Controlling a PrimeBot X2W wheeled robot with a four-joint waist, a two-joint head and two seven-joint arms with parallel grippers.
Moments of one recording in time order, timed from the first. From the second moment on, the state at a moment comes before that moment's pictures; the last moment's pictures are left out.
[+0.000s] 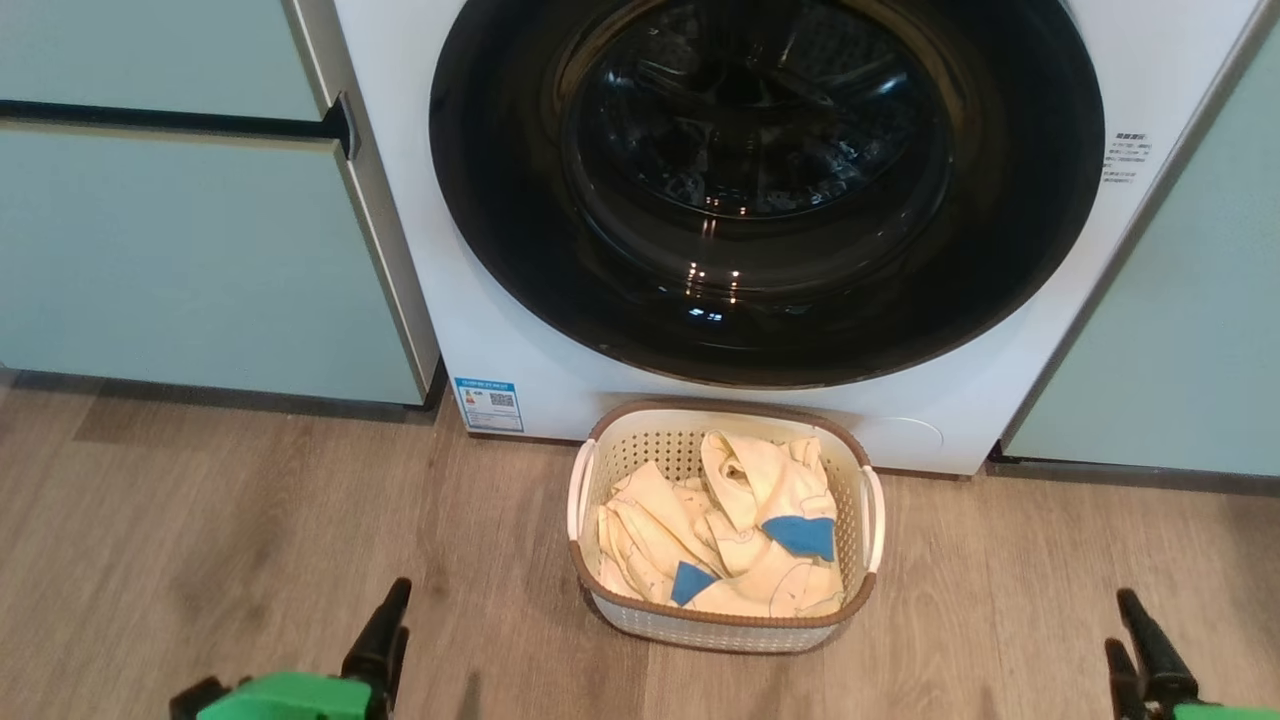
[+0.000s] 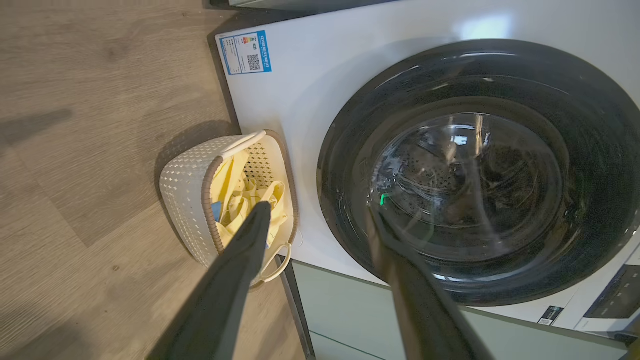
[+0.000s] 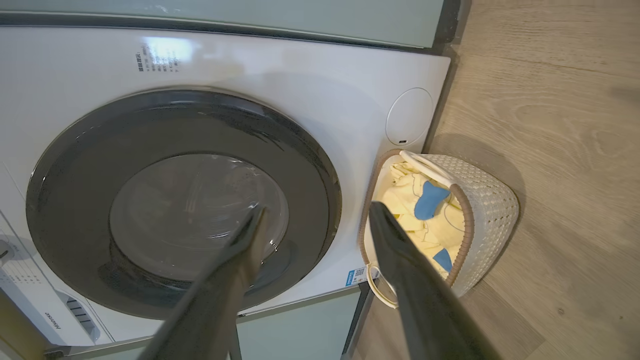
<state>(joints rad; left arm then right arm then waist) 0.05 0.02 0.05 0.38 -1.47 -0.13 0.03 0.06 -0.03 -0.07 0.37 1.52 0.13 0.03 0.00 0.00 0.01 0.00</state>
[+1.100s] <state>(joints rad) -0.03 0.03 0.03 0.29 -1.04 -0.13 -0.07 0.01 -0.03 -0.03 0.29 1.14 0.13 -0.07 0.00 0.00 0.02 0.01</state>
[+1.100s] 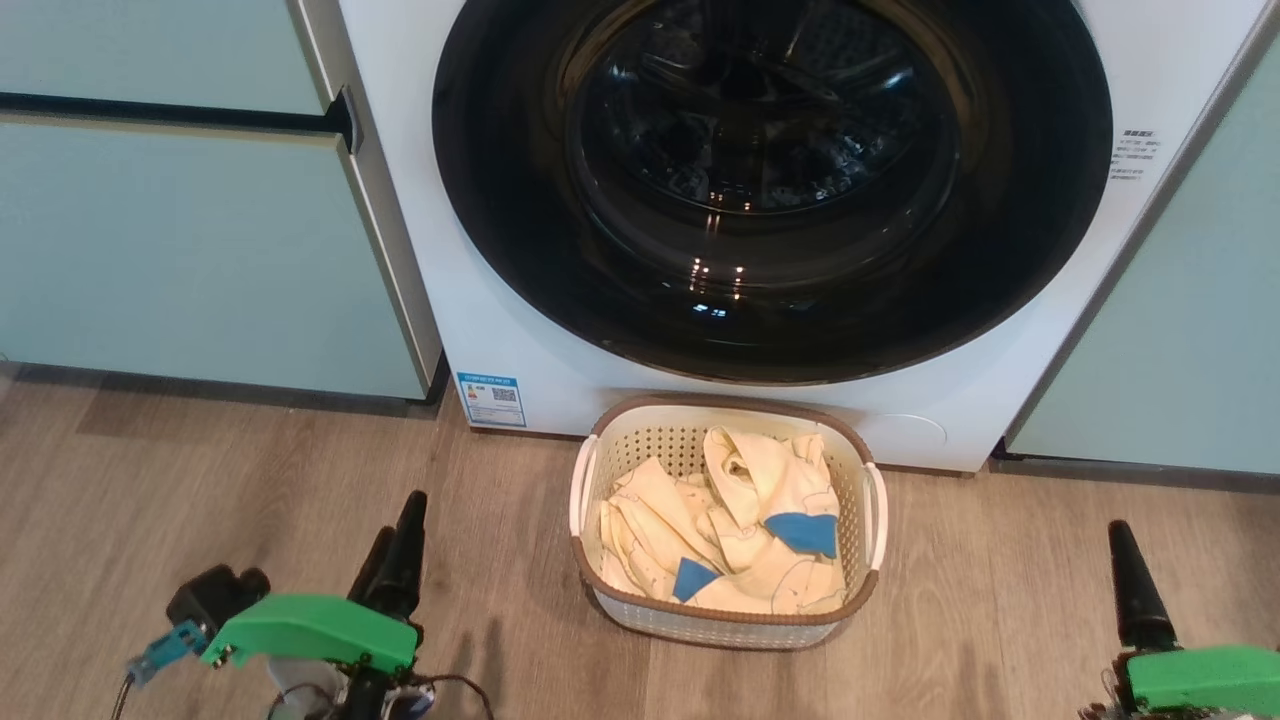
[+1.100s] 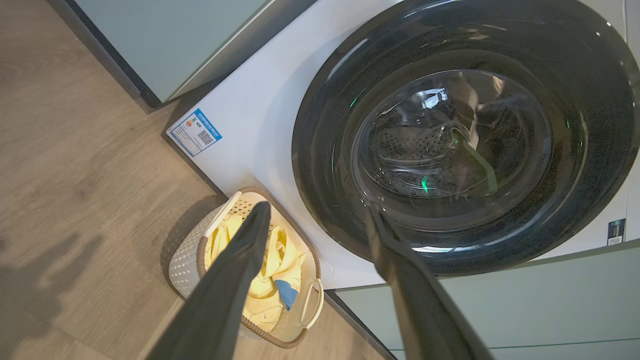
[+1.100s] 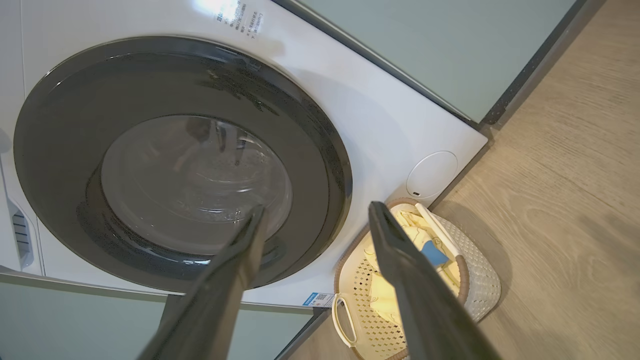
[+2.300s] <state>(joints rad) -0.09 0.04 -0.01 0.24 -0.49 -0.13 -0.17 -0.05 -0.03 0.01 0.20 0.66 0.13 -0.17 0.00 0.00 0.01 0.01</state>
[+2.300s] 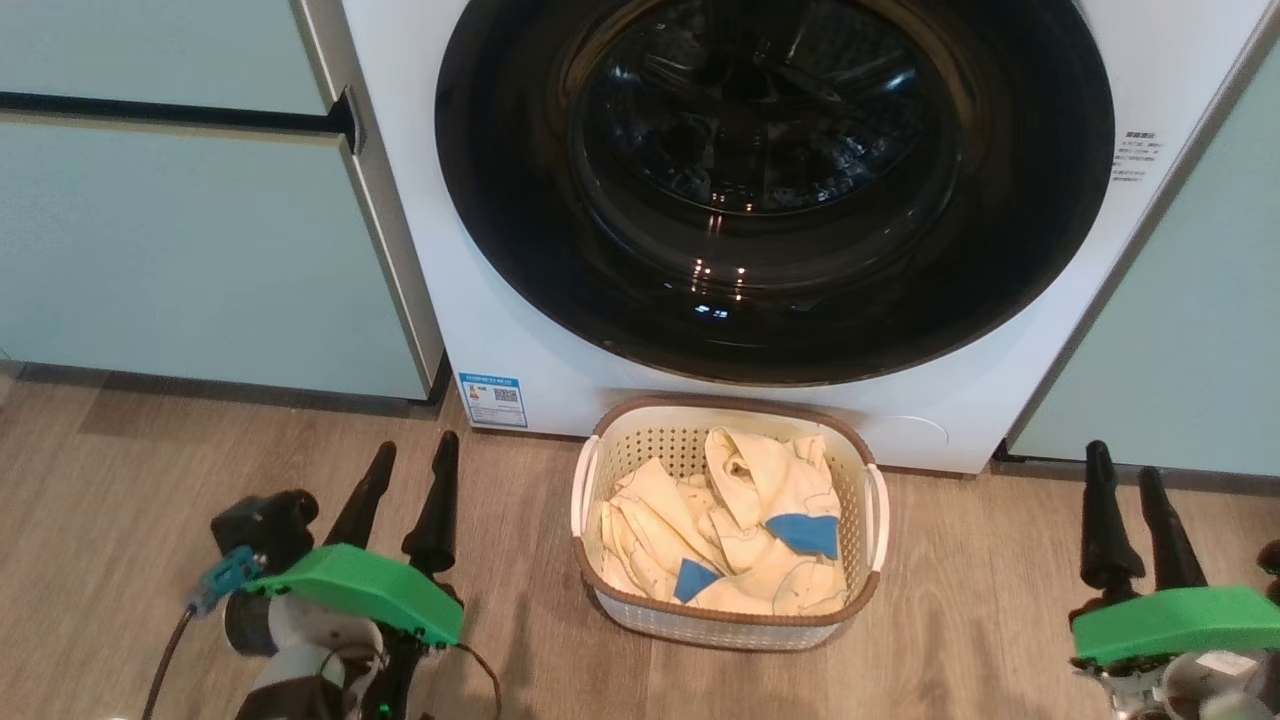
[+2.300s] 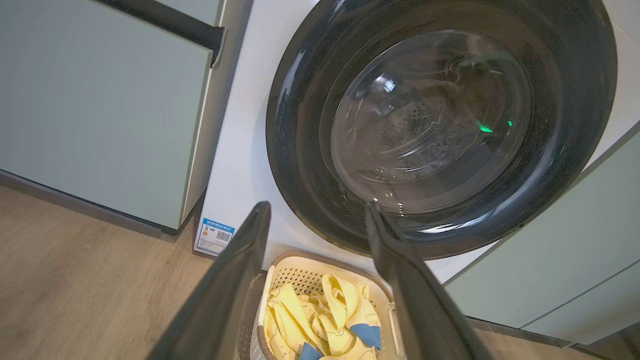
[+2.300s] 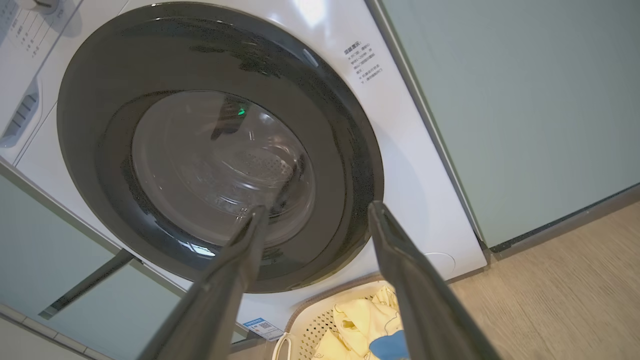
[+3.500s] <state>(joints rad) -0.17 0.04 0.04 0.35 -0.15 -0.13 -0.25 -0.09 -0.03 0.03 0.21 0.33 0.13 -0.25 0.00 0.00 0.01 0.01</state>
